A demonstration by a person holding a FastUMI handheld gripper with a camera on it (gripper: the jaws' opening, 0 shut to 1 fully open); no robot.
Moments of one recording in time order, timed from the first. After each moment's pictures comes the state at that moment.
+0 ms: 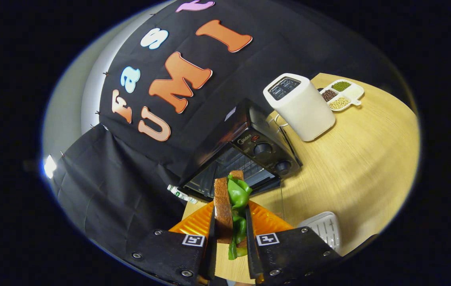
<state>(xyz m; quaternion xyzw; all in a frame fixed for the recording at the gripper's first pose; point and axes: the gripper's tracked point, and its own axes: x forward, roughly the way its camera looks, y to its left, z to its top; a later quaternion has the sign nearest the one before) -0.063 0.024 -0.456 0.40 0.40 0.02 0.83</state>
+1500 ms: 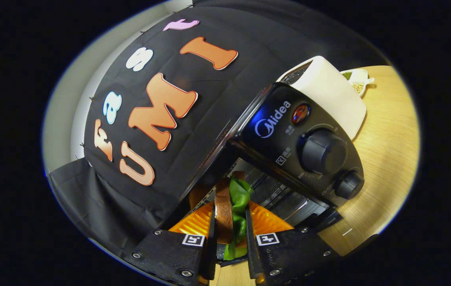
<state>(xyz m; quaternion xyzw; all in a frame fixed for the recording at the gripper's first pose) 0.080 0.071 -0.554 0.42 0.24 -0.10 0.87</state>
